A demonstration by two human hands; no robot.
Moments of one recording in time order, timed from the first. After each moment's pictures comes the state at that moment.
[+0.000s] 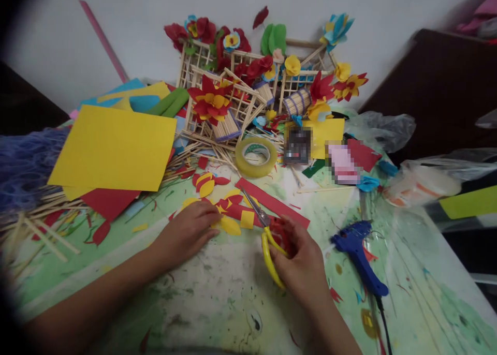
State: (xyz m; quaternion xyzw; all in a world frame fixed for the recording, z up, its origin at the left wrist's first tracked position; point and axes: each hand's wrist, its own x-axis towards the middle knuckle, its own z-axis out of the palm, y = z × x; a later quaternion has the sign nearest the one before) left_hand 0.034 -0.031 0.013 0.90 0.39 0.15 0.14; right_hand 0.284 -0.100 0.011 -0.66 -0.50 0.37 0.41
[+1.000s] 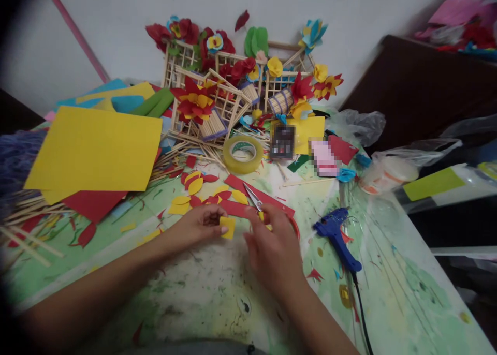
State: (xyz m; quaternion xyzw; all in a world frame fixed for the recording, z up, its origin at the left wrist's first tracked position) left_hand 0.083 -0.031 0.025 0.60 0.42 0.22 0.65; right_hand 0.270 -0.104 0.031 -0.58 -0.77 -0.04 0.27
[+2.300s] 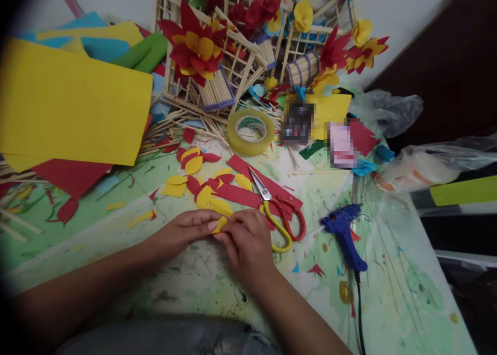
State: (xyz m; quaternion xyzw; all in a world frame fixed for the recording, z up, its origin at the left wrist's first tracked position) left_hand 0.066 -0.061 0.007 0.41 0.42 0.23 0.77; right_hand 0.233 -0.100 0.003 -0.51 -0.76 0.15 0.39
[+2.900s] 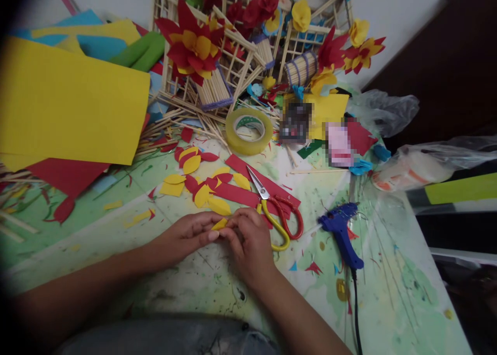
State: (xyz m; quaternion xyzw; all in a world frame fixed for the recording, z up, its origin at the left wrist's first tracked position) left_hand 0.067 -0.065 0.007 0.56 0.36 0.20 0.72; right_hand 0.235 -0.100 0.001 -0.53 -0.68 0.27 0.42
